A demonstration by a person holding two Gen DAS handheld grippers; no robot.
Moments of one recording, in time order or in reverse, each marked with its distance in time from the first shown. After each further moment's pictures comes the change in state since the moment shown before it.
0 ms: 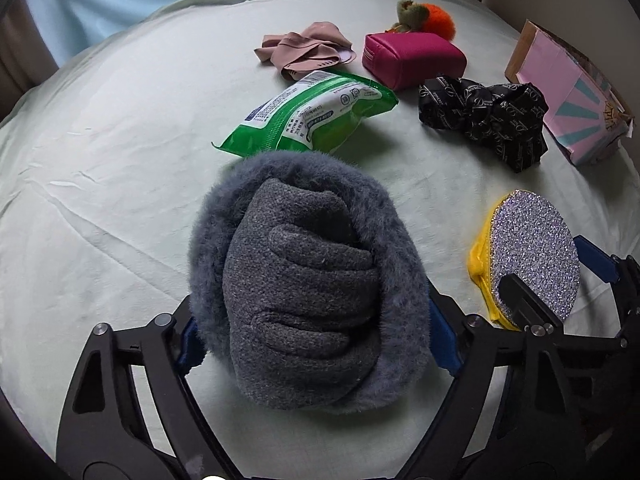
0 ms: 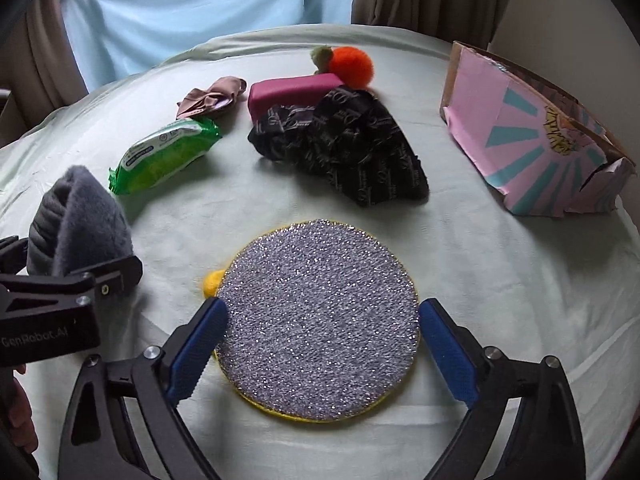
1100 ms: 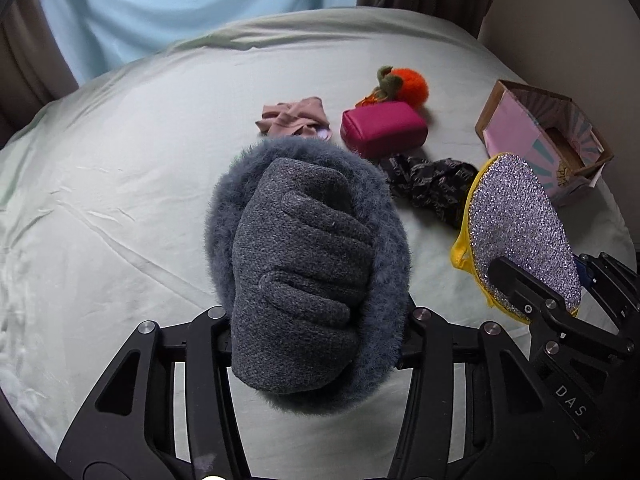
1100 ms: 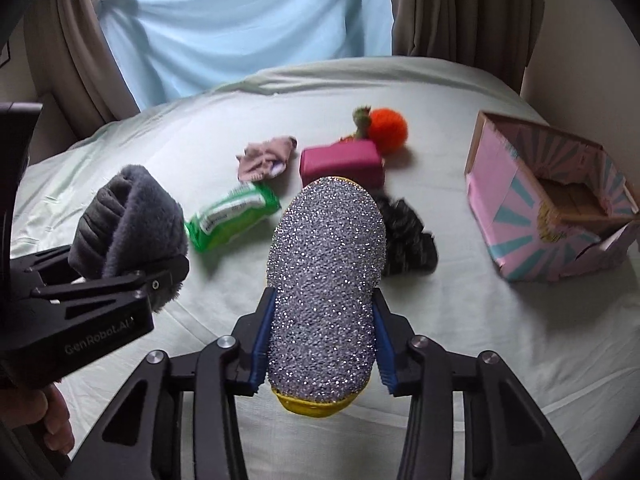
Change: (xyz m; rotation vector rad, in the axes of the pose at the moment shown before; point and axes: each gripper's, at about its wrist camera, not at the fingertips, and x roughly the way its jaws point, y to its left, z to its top) left arm -0.102 -0.033 0.039 -0.048 -0.073 0.016; right arm -0.080 -0.015 0.058 -0.048 -0.037 0.195
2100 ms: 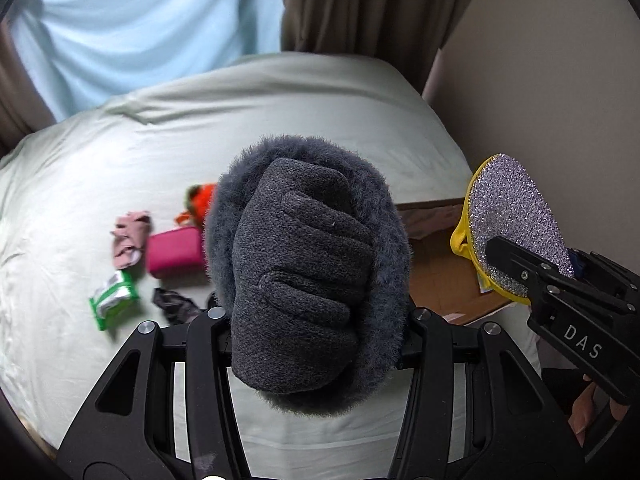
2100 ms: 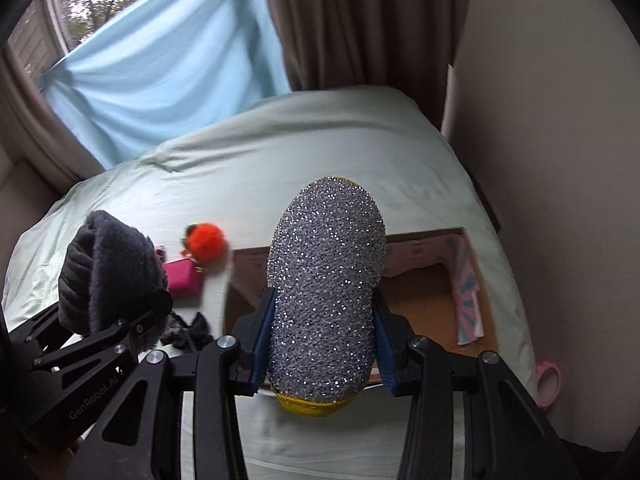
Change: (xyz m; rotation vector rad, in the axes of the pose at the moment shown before) left arm -0.024 -0.299 0.217 -0.087 0.022 -0.033; right arm -0.090 -0.325 0.179 0.098 0.108 -0.009
